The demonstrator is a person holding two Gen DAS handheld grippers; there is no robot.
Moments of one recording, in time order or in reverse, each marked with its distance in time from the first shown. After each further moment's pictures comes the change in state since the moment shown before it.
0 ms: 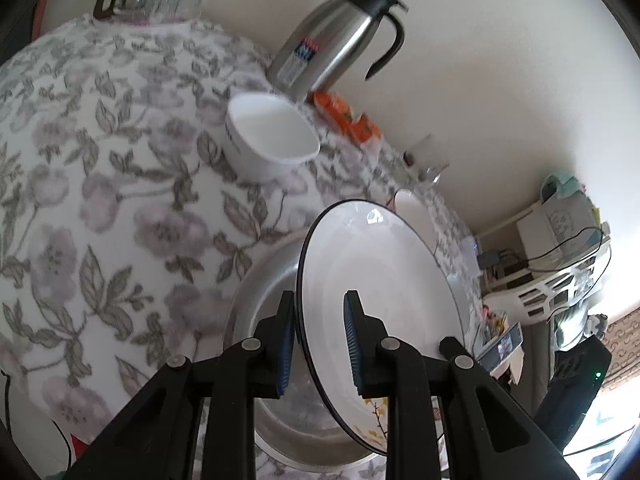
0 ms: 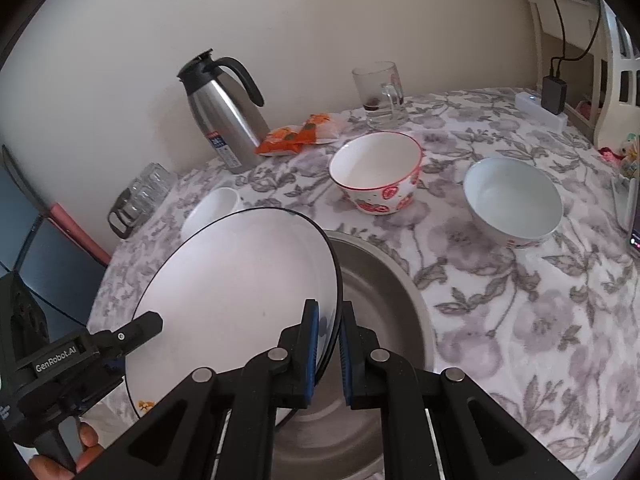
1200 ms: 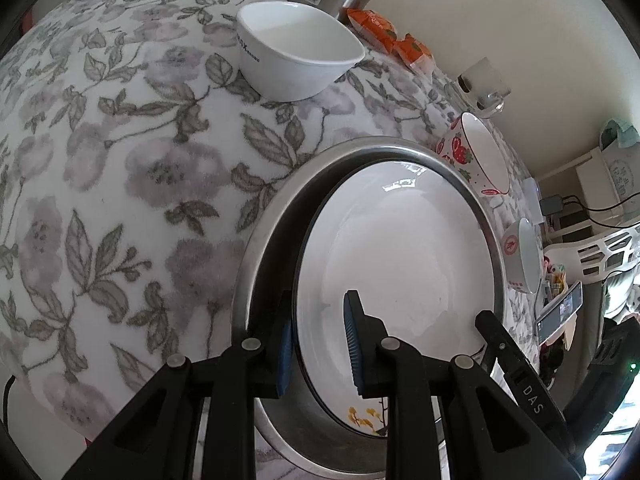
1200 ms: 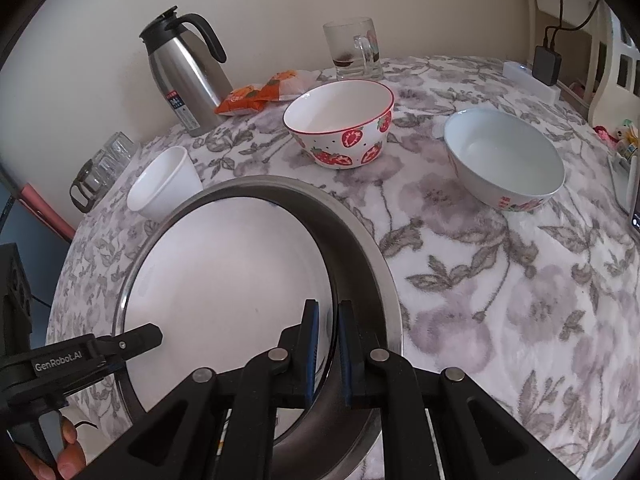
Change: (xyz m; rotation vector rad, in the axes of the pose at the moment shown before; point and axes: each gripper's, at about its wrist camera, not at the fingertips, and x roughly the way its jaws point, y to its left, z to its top) left arm 0.064 0.010 -0.013 0.049 0.209 0.188; right arm 0.045 -0.023 -0.016 -0.011 0.091 -0.094
